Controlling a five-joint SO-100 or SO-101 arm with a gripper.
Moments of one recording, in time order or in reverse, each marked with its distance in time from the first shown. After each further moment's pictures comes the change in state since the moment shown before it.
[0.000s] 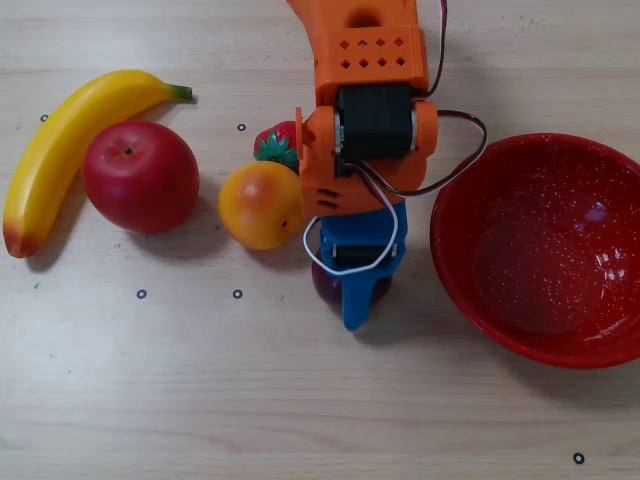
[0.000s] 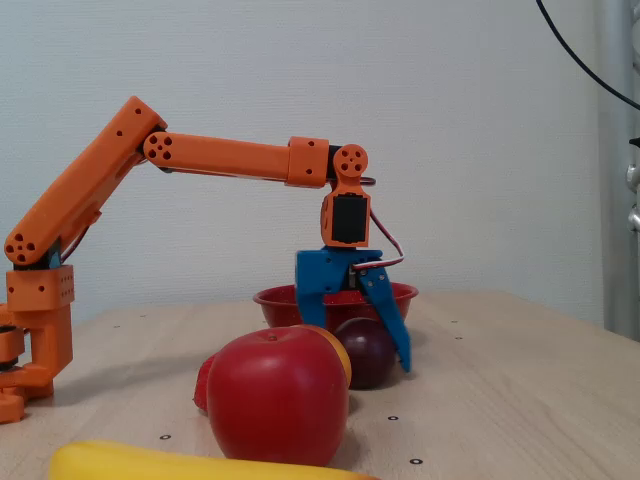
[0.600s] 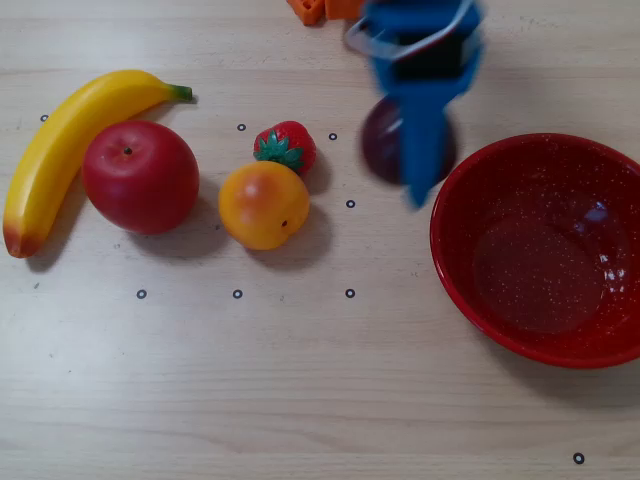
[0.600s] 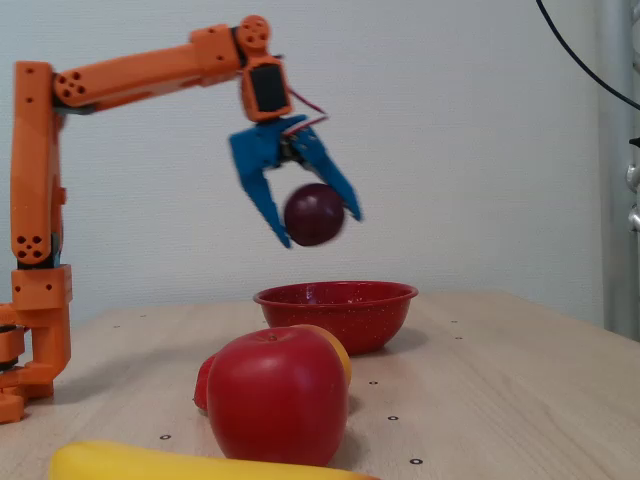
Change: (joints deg) arm 9.5 41.2 18.0 5.1 -3.5
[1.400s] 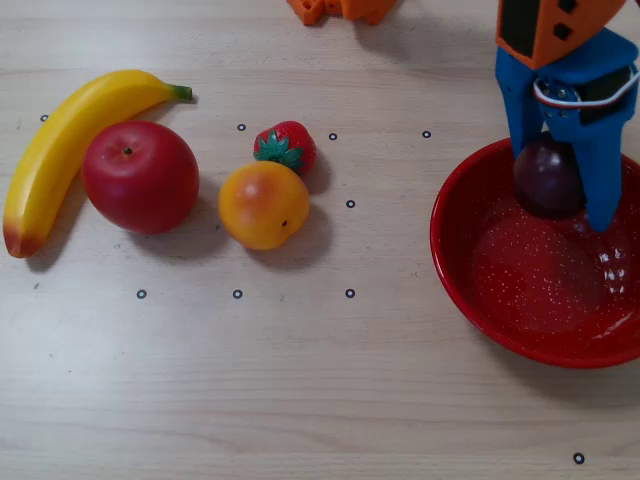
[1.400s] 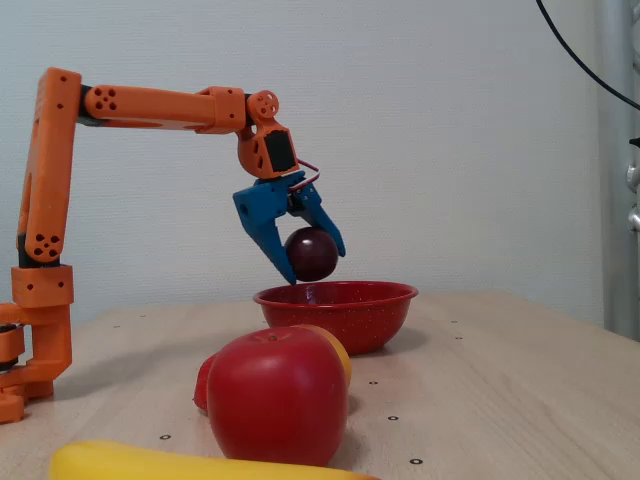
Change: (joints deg) arm 17.2 -10.9 5.0 -17.9 4.7
